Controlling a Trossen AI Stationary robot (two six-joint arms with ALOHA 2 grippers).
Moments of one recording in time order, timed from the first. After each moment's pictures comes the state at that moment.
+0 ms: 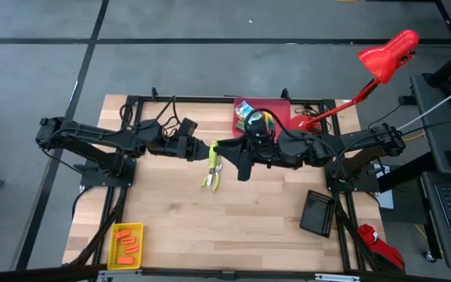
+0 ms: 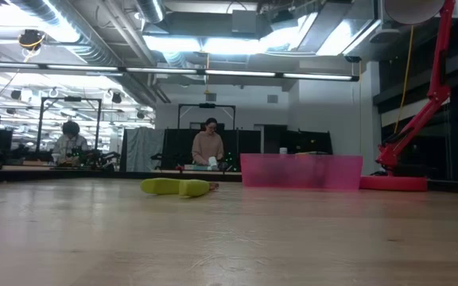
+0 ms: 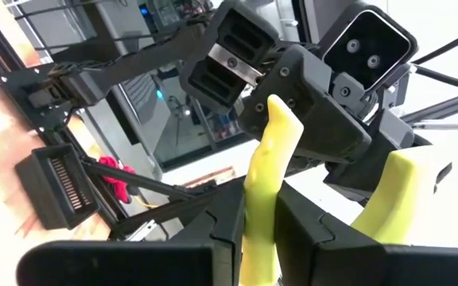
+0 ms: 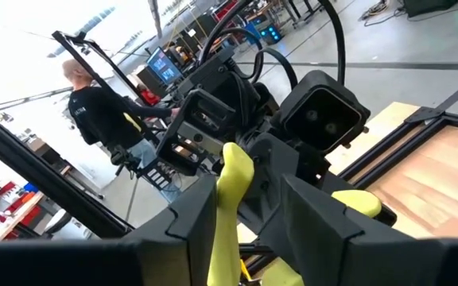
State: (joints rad) left arm -0.07 1.18 0.91 0.44 0.05 -1.24; right arm 0.27 1.56 1.59 -0.10 0.42 0.69
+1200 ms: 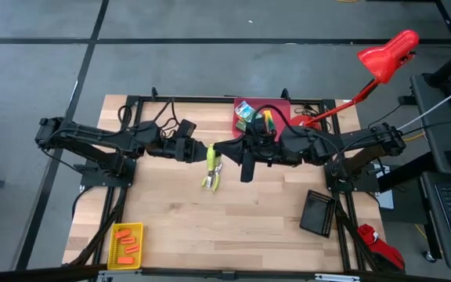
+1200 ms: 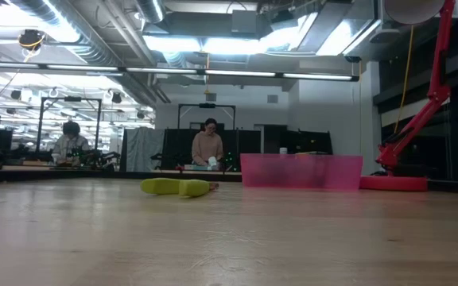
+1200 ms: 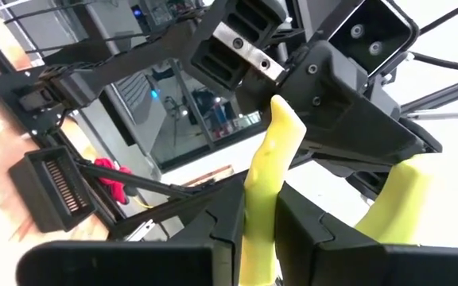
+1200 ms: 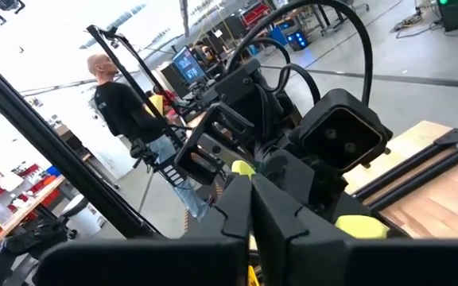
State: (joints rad) left arm -0.07 1.18 0.91 0.43 0.03 -1.22; right arm 0.28 1.56 1.59 -0.03 0.33 0.60
